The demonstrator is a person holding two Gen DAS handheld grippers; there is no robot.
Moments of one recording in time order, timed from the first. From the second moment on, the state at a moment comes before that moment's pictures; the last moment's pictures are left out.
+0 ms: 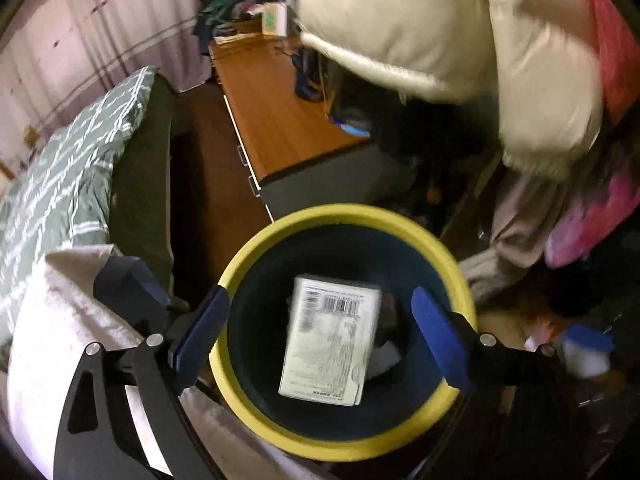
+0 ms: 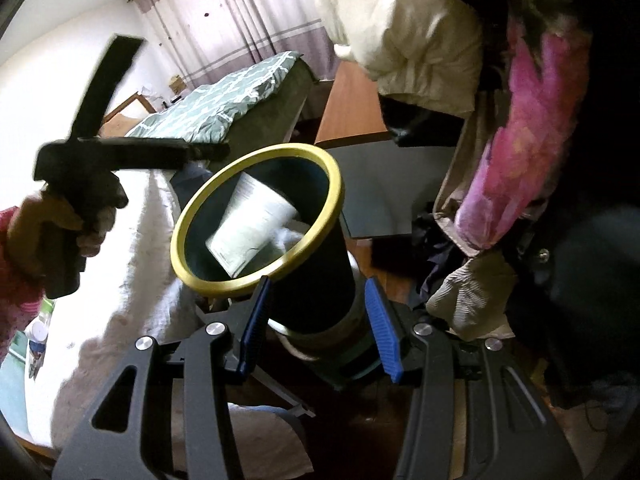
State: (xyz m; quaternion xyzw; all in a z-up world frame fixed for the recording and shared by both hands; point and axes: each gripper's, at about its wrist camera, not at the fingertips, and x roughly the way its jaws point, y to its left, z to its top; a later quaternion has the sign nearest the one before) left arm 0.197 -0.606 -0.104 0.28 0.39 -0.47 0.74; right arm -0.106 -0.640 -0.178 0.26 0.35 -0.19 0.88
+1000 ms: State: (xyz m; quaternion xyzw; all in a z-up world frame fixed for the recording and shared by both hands) left arm 0.087 0.011 0.022 -0.04 0.25 -0.05 0.97; right arm 0.025 -0.346 -0.126 0.08 0.39 0.13 0.91
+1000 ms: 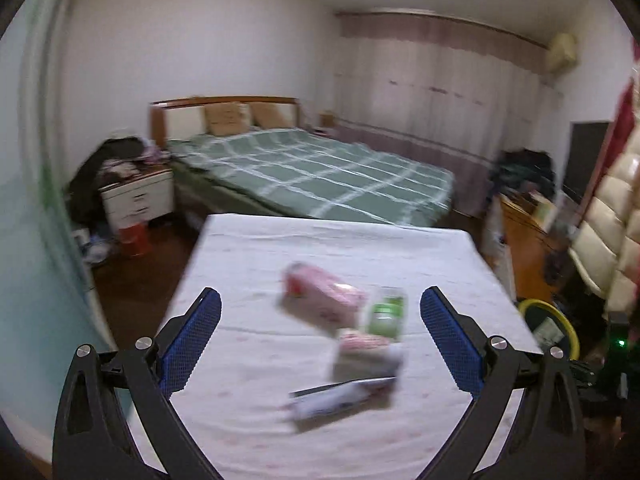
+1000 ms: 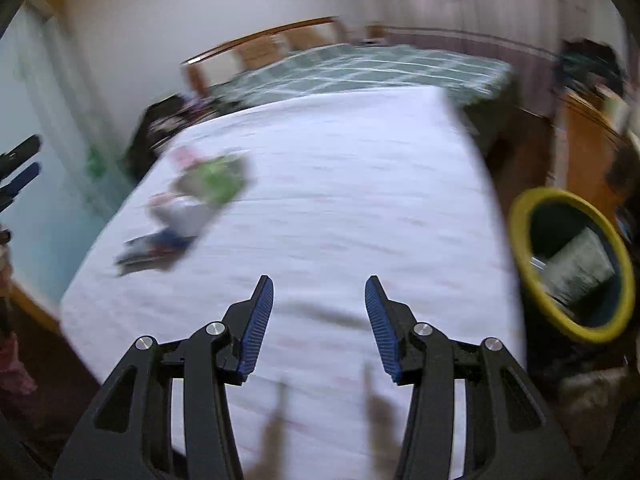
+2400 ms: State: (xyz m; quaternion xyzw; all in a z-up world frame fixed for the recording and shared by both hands) left arm 0.079 0.050 -0.002 -0.03 0.25 -0.02 0.97; right arm 0.095 -0.140 -0.154 -0.17 0.47 0.40 0.77
